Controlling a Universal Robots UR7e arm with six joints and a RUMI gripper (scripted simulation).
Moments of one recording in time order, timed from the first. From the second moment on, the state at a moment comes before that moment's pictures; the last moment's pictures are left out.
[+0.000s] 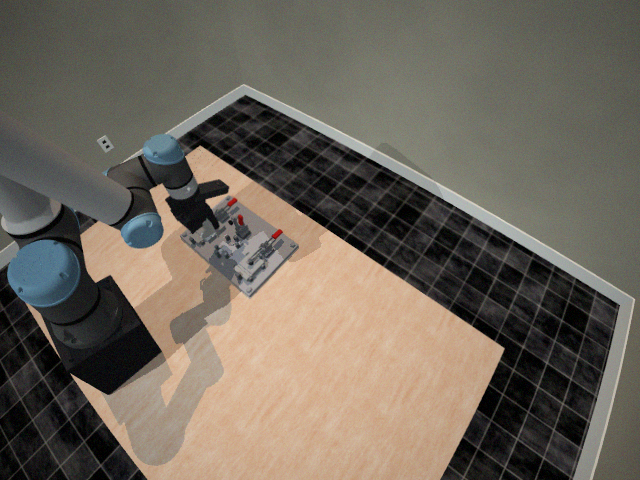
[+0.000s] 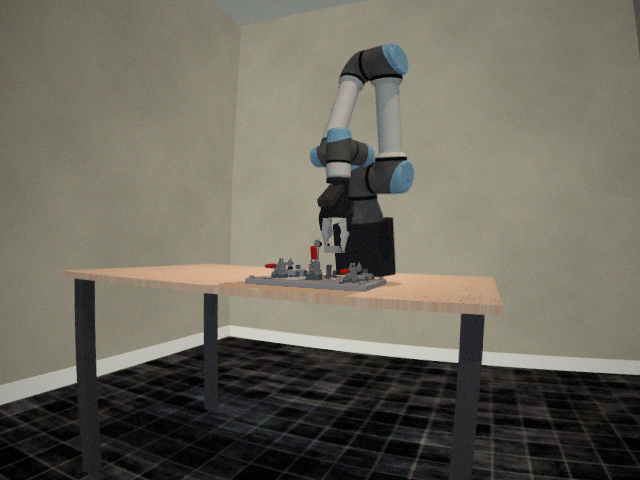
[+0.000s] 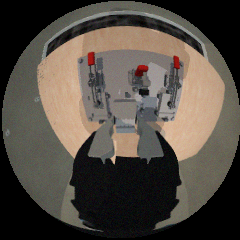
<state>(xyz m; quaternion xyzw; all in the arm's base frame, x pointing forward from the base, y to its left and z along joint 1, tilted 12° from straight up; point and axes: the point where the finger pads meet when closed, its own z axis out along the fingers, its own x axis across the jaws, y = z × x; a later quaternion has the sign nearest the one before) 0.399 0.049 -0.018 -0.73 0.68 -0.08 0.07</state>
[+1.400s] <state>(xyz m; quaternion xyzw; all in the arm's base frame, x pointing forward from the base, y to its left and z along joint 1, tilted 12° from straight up) 0.389 0.206 -0.021 -0.73 0.68 -0.08 0.07</state>
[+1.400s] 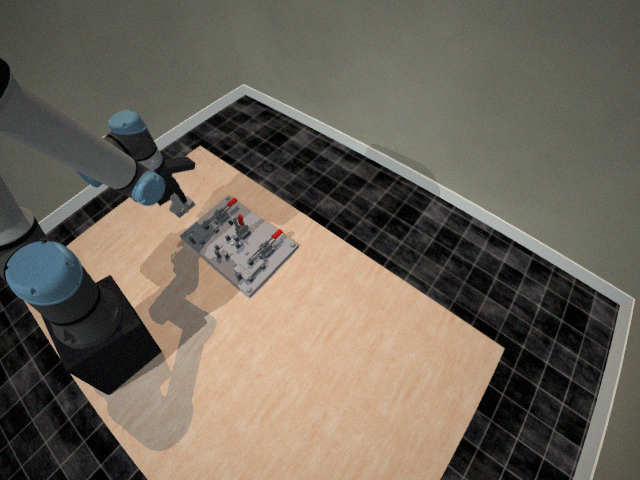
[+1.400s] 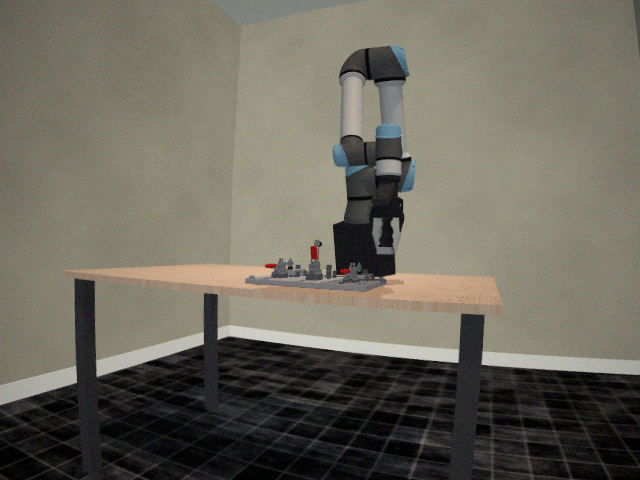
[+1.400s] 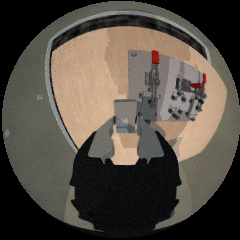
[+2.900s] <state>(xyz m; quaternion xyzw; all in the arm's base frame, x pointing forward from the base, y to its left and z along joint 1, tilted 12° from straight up) 0.387 0.244 -0.022 -0.72 0.68 -0.08 0.07</state>
